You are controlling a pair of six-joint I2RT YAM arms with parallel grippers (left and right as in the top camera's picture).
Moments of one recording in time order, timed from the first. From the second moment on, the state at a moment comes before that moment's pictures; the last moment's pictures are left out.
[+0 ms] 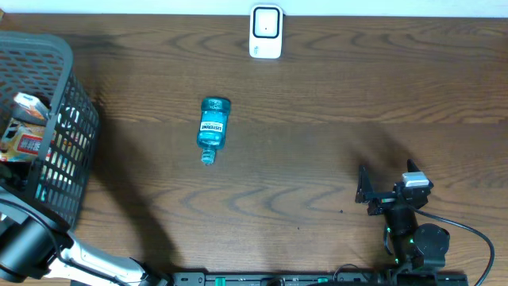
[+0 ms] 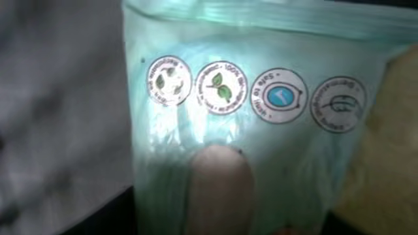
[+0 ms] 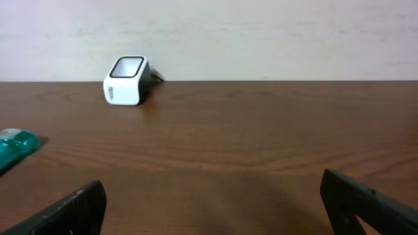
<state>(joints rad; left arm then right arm) 0.94 1.98 1.37 -0.80 -0.07 -0.61 -0.03 0.01 0.04 -0.12 -0.14 0.02</state>
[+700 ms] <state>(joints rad) 0.92 1.44 1.33 -0.84 0.26 -0.60 -0.03 0.01 0.04 -0.12 -0.14 0.02</state>
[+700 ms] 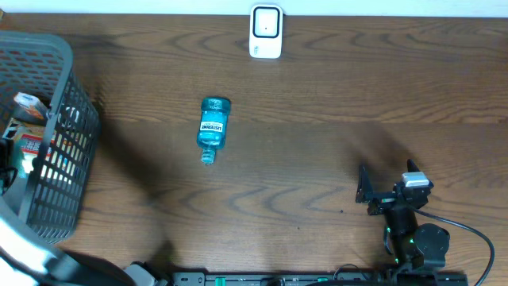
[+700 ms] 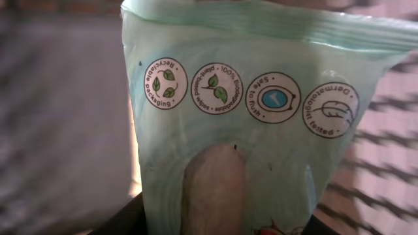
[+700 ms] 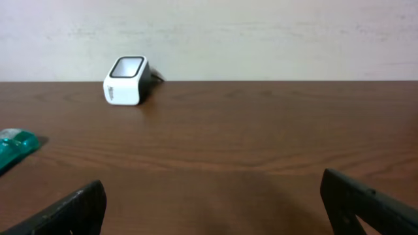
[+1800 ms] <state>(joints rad) -0.48 1.88 1.34 -0.64 -0.10 -0.56 -0.03 0.01 0.04 -0.12 -0.14 0.02</state>
